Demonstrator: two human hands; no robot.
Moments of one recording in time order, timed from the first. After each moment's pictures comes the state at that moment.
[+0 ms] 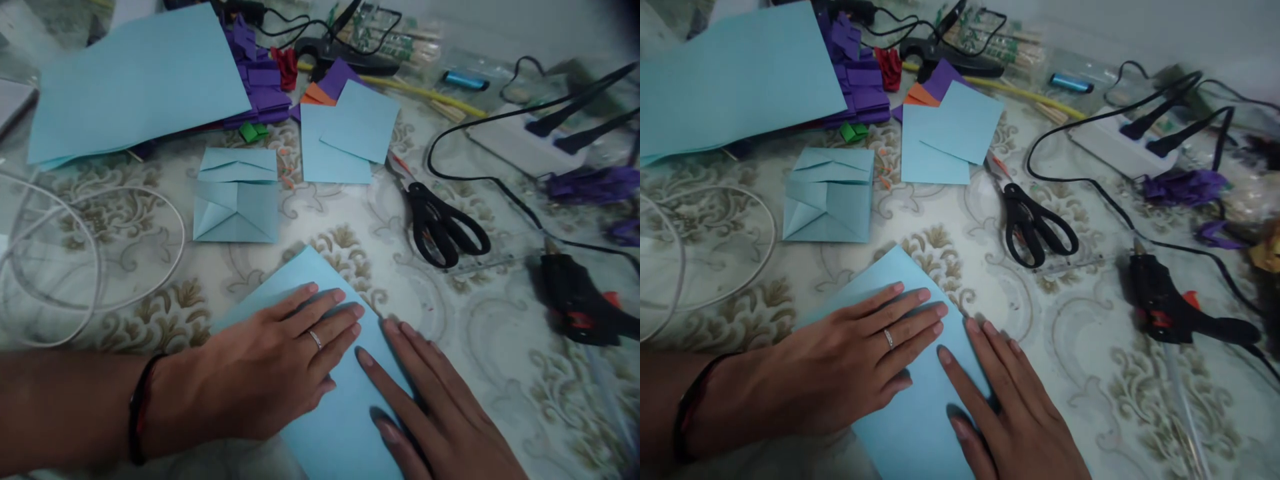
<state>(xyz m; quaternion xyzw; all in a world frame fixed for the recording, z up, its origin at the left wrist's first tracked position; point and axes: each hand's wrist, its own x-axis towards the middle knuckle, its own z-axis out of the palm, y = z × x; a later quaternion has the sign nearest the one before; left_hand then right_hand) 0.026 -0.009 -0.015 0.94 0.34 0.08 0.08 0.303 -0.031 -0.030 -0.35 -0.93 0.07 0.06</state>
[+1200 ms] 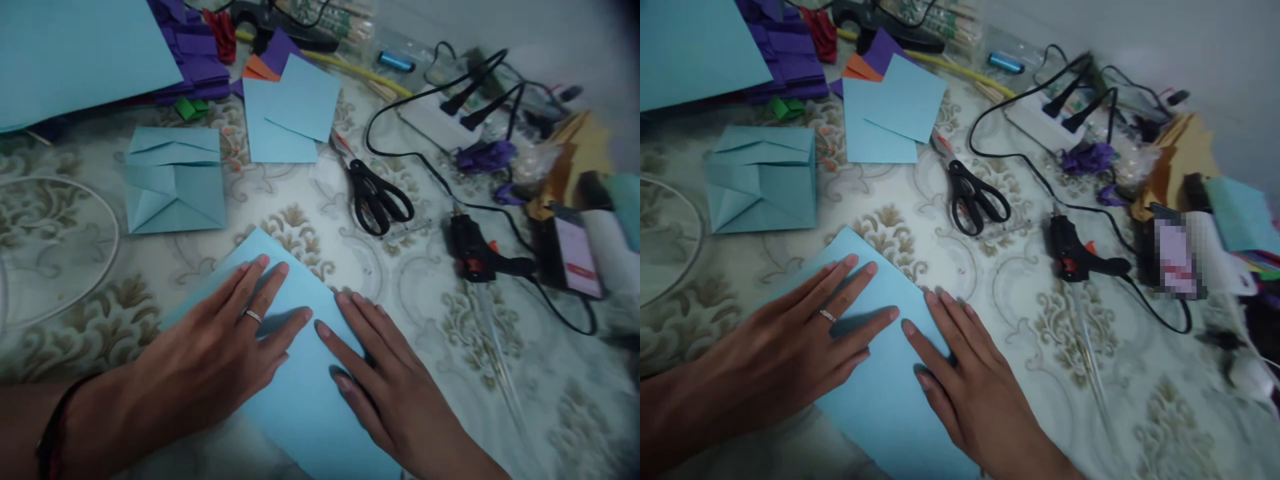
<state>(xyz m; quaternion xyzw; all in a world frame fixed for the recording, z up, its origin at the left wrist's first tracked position) 0.021 -0.019 -0.016 0.92 0.38 0.11 0.07 0.304 -0.036 -0.019 -0.37 -0.92 0.11 0.05</state>
